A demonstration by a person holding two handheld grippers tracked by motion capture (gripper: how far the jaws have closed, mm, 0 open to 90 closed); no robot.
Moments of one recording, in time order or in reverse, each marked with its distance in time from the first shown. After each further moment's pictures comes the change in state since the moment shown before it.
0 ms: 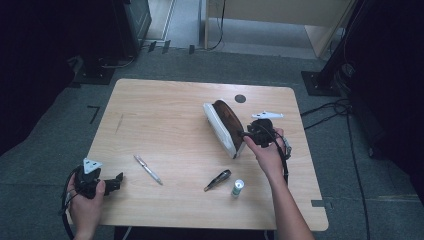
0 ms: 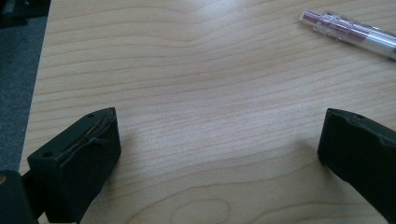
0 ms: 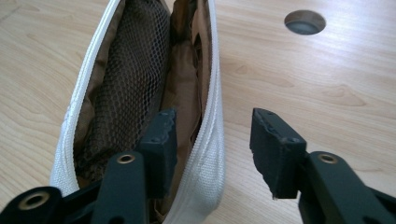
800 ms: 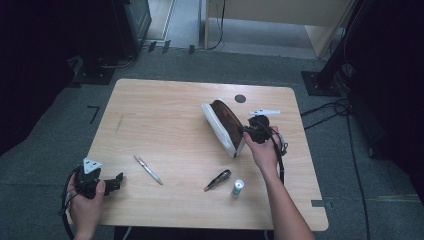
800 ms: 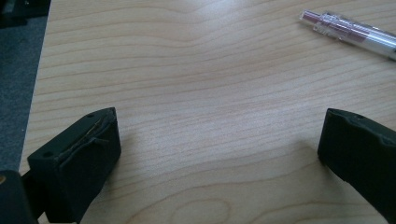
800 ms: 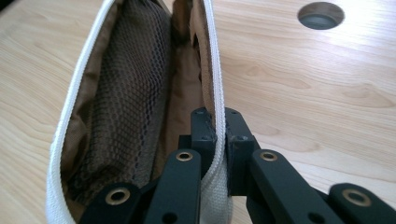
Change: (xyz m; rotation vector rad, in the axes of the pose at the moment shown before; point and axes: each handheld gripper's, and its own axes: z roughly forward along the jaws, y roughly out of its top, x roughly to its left) left arm 0.000 0.000 0.000 0.001 0.000 0.000; right arm -0.001 0.007 0.013 0.017 0.042 0.048
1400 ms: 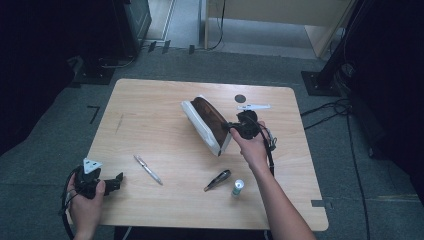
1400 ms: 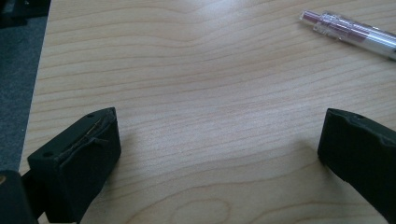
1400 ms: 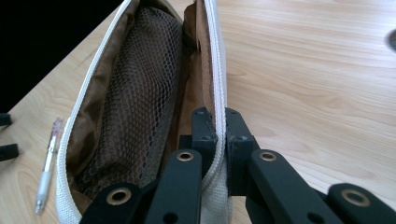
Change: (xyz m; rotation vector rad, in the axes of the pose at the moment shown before) left arm 0.000 0.000 0.000 0.000 0.000 0.000; right arm 0.037 0.021 0.006 -0.020 0.193 0.006
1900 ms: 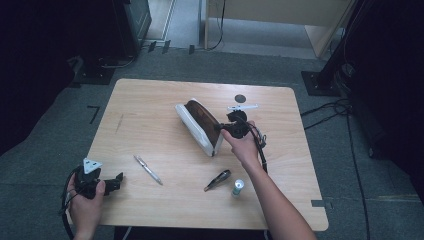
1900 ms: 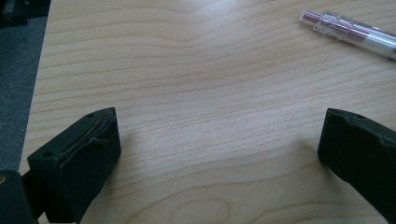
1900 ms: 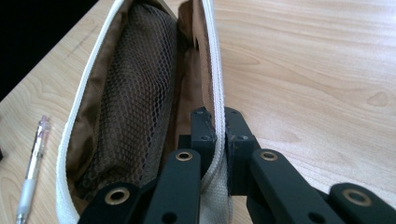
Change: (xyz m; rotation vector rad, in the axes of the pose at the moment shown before) left arm 0.000 0.000 0.000 0.000 0.000 0.000; right arm -0.003 -0.003 0.039 0.052 0.004 0.022
